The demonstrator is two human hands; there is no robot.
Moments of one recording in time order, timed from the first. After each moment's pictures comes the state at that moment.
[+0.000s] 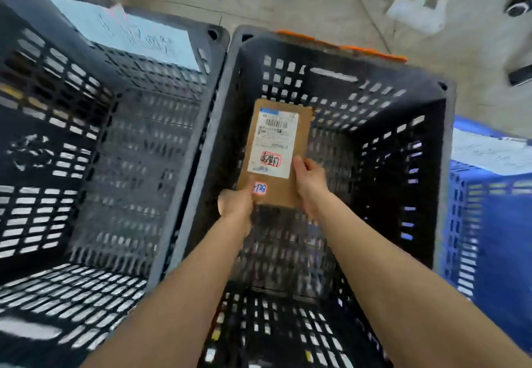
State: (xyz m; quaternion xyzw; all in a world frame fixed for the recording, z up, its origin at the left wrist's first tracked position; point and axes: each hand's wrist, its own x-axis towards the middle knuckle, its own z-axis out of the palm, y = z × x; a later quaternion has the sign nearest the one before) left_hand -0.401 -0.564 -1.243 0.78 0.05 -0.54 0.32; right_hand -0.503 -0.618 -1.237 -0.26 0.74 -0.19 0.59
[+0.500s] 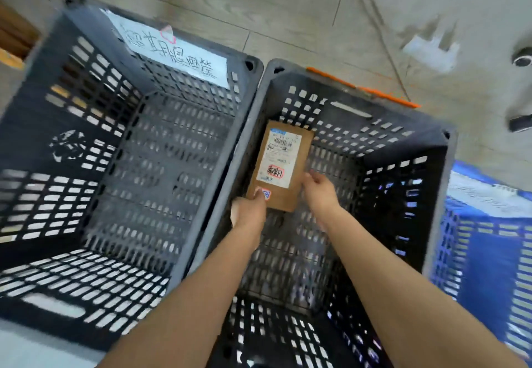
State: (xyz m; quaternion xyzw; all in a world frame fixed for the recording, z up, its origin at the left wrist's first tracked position) left_hand -0.397 -0.573 -1.208 0.82 0.00 -0.51 0.26; right_hand -0.495 -0.632 -1.192 -0.35 0.74 -0.10 0.56
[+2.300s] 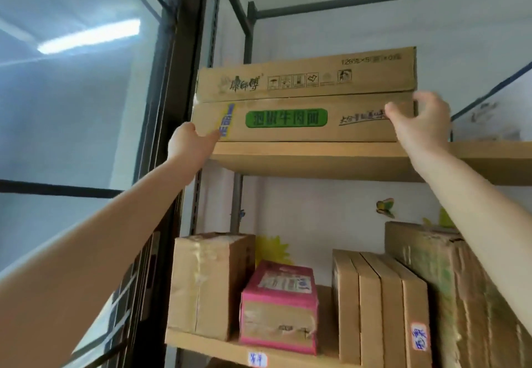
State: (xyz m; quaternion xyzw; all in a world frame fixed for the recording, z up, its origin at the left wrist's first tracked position) left_hand -0.043 0.525 -0.006 0.73 0.05 0.54 0.42; right_hand 0.014 0.224 0.020 -0.63 -0.14 -0.58 0.49
